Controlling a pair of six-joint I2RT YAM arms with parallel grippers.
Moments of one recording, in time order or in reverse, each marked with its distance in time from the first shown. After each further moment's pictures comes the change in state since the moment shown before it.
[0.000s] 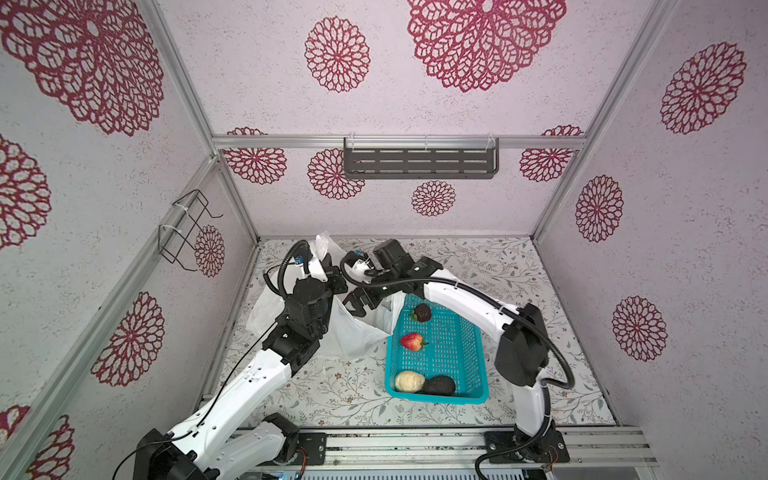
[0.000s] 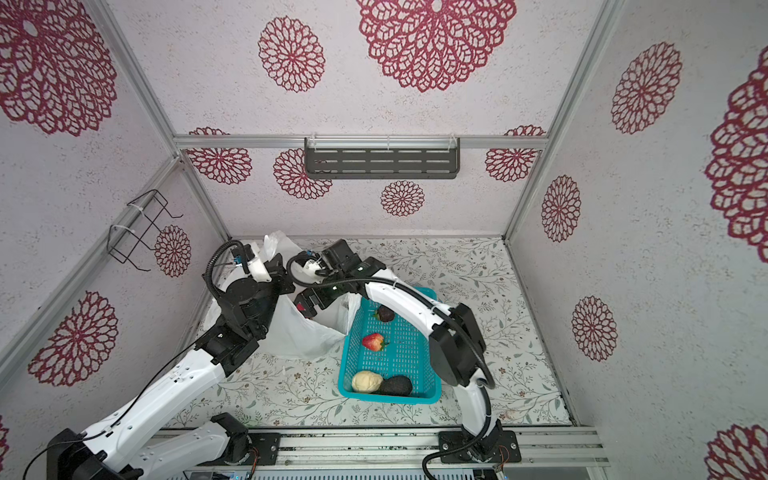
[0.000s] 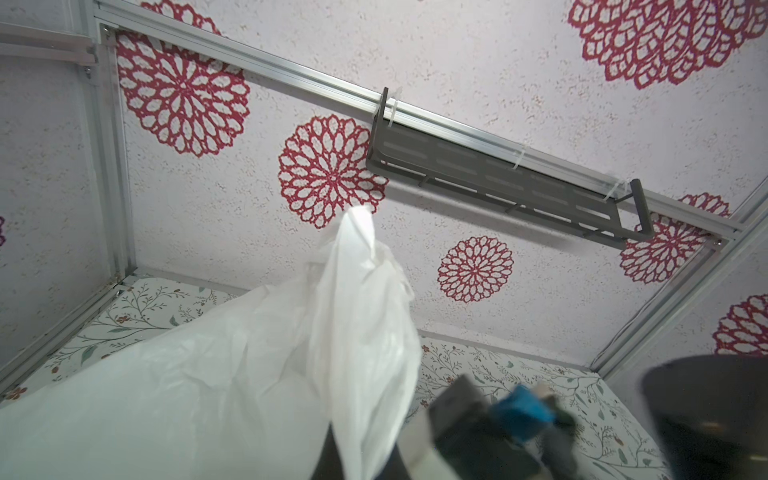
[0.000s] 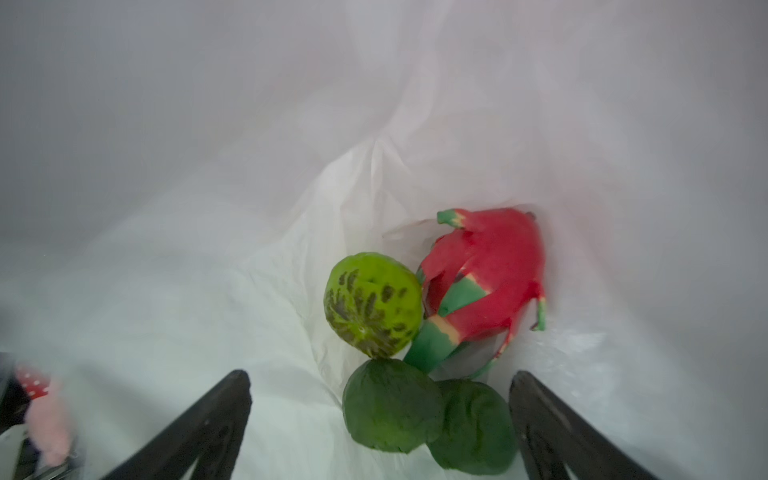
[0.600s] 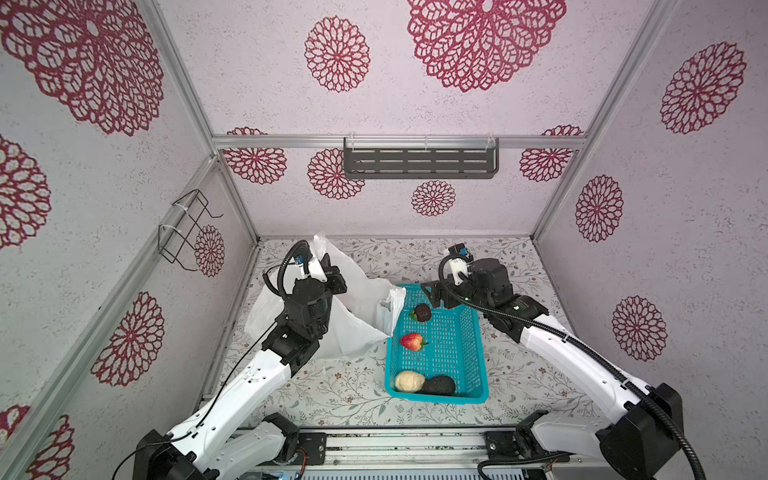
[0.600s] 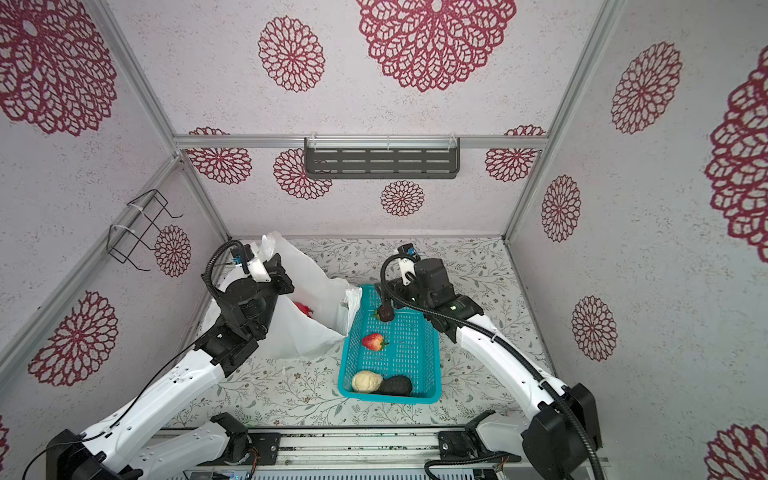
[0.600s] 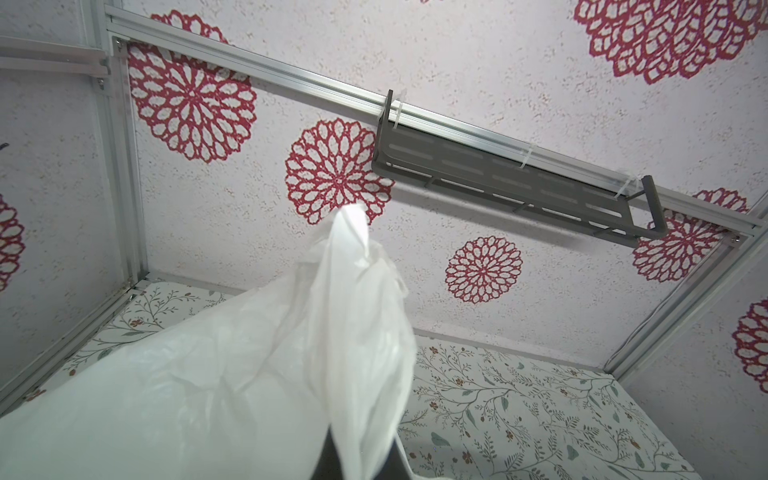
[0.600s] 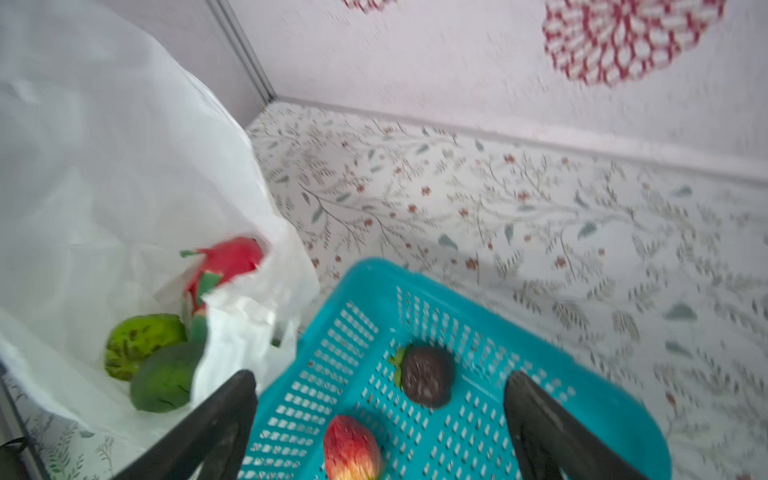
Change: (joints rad) left arm 0.000 0.001 0.000 -0.003 -0.017 0.010; right arm -0.272 -0.672 -0.822 0.291 0.475 0.167
